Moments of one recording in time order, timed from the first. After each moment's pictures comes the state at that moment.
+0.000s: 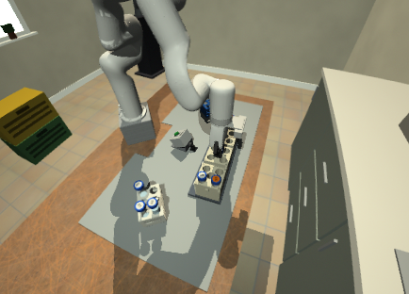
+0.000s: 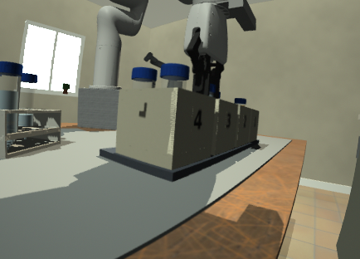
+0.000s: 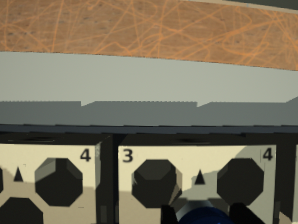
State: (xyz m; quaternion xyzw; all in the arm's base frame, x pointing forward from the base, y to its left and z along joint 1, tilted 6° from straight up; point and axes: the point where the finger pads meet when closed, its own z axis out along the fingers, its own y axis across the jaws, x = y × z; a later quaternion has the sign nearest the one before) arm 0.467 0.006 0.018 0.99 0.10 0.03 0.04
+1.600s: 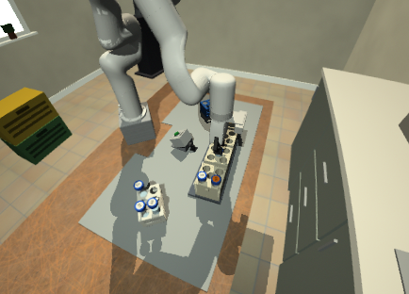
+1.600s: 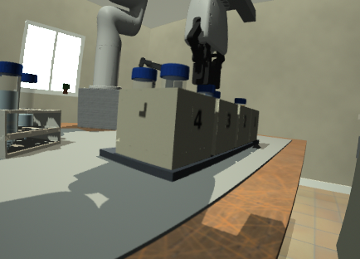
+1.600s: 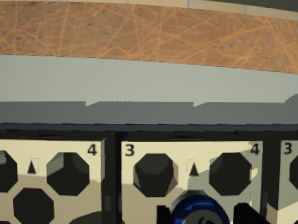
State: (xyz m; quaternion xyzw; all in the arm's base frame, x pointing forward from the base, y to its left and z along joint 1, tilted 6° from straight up) arm 0.465 0.008 0.038 0.99 0.10 0.03 0.04
